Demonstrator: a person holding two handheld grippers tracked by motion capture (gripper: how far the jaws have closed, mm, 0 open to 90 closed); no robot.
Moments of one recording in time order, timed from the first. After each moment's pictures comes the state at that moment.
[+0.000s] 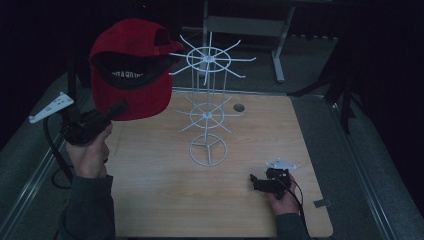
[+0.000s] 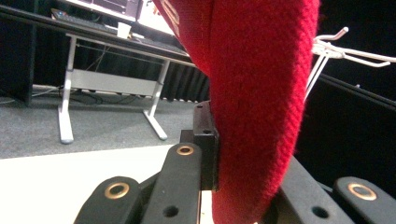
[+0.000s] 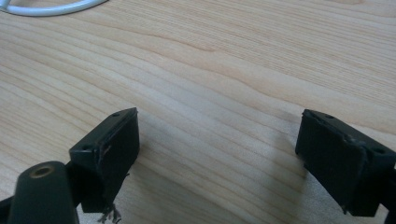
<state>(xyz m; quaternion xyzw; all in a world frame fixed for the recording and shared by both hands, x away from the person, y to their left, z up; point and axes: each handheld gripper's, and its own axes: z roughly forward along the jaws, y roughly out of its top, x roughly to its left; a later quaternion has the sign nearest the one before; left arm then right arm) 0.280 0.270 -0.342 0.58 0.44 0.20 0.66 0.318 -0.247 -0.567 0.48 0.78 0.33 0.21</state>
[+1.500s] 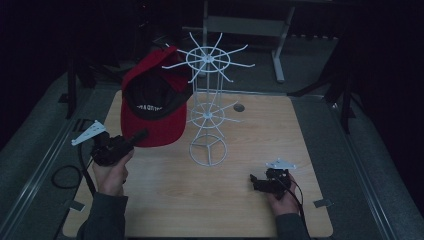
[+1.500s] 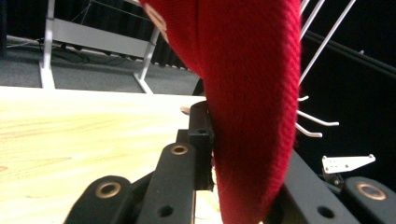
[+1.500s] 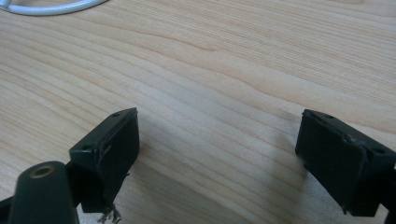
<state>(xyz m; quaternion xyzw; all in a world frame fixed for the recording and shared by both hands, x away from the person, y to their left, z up) 0.286 0.245 -0.427 0.61 0.46 0.14 0.63 0.317 -0.247 -0.567 0.48 0.78 0.33 0.21</state>
